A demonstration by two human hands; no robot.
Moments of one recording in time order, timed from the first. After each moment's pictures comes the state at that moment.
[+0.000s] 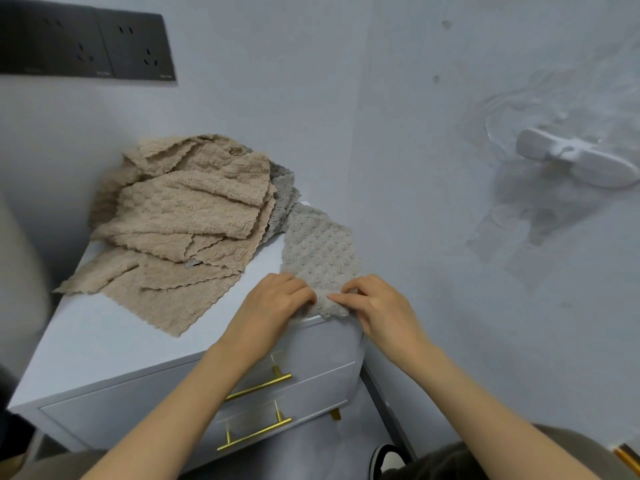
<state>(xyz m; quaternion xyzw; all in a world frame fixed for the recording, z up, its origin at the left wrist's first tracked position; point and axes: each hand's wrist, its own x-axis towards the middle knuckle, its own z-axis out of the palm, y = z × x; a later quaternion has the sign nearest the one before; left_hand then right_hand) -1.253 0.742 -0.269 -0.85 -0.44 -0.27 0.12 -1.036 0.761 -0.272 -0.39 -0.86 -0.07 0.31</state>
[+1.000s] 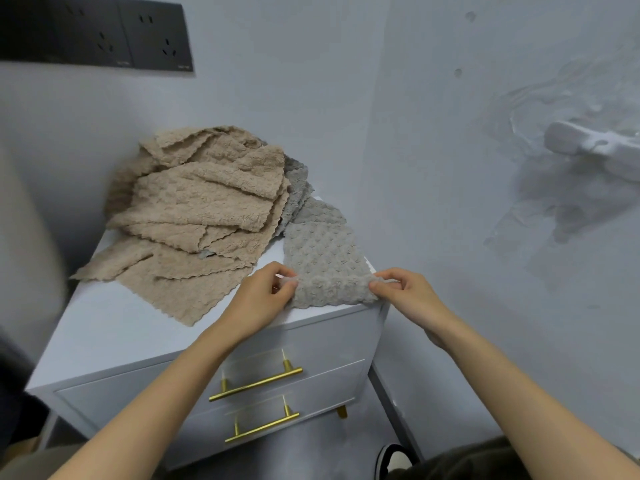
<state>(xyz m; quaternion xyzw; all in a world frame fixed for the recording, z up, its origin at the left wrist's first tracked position) -1.267 0.735 -0.256 -0.64 -0.62 -0.37 -0.27 -1.026 0.771 -0.252 -0.56 -0.61 0.44 0.35</state>
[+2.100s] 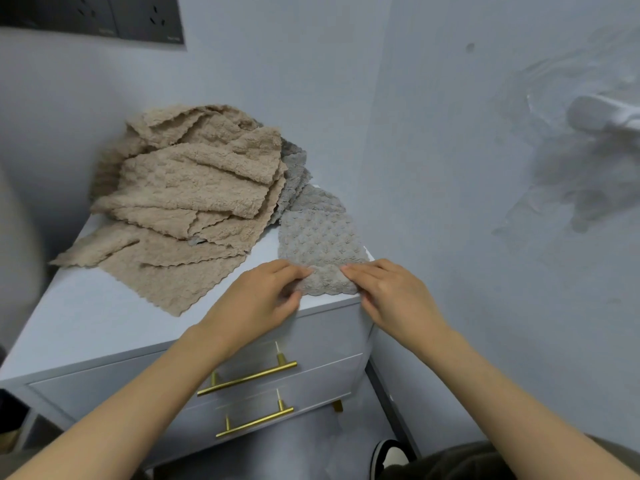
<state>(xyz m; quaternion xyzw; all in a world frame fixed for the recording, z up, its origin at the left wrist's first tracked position) -1.272 0.733 -0.272 -0.81 -0.51 -0.28 -0.02 -1.036 0.771 -0.272 -0.39 -0.88 -0.11 0.23</state>
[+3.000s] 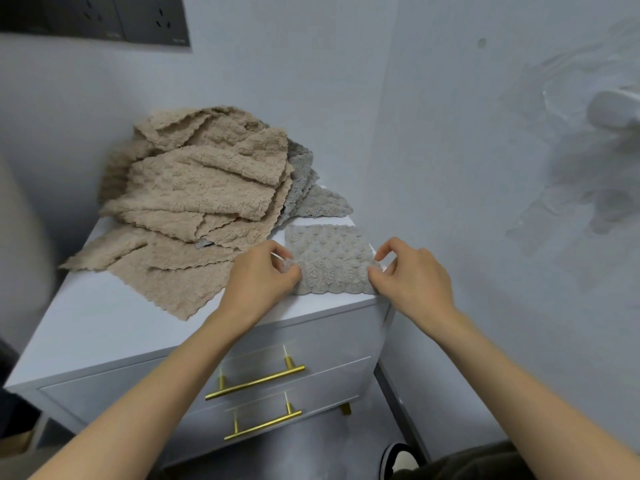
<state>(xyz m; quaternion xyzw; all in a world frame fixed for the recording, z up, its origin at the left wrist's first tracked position) -1.265 0.750 -0.254 -0.61 -0.68 -0.39 -0.14 -1.047 0.784 -0.250 -0.64 -0.72 0.06 0.27</state>
